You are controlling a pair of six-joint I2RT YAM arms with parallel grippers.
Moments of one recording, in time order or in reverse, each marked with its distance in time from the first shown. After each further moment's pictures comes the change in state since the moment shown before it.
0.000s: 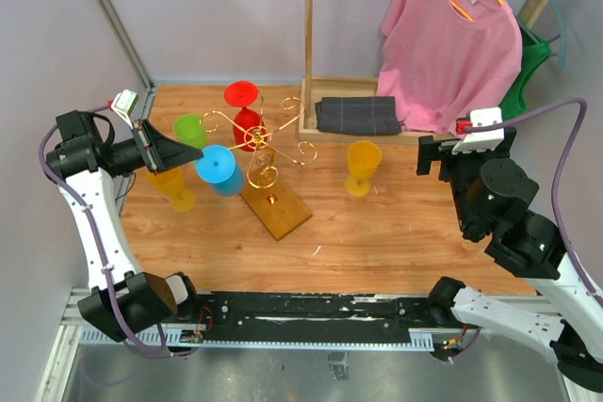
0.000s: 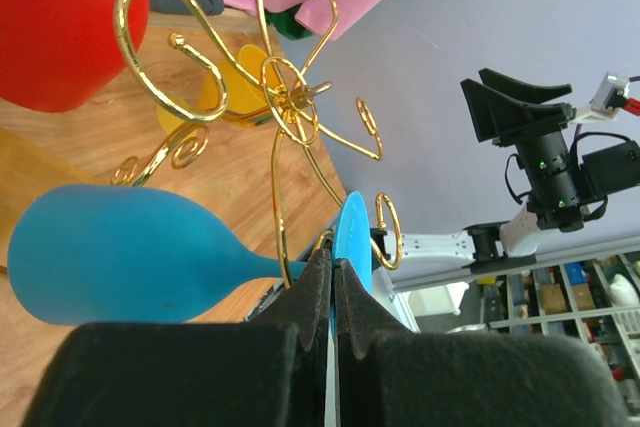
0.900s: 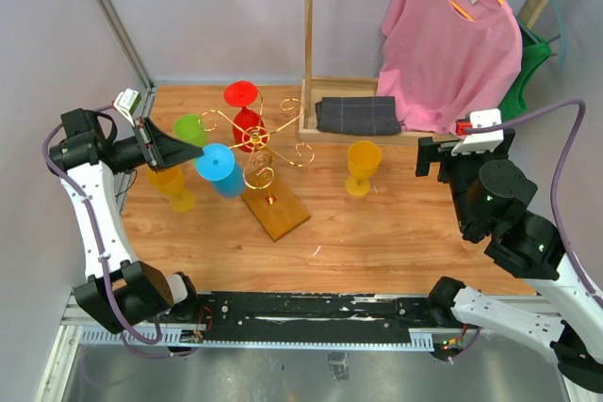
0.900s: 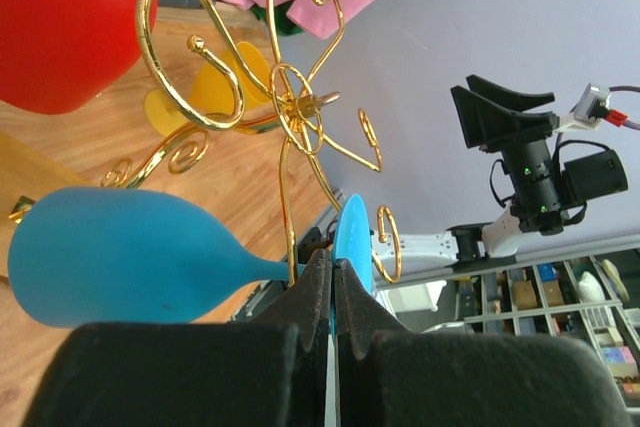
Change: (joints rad) left arm -0.010 0.050 -0.014 0.003 0.022 0.000; right arm 0.000 -0.007 -0.012 -0.003 -0.008 0.019
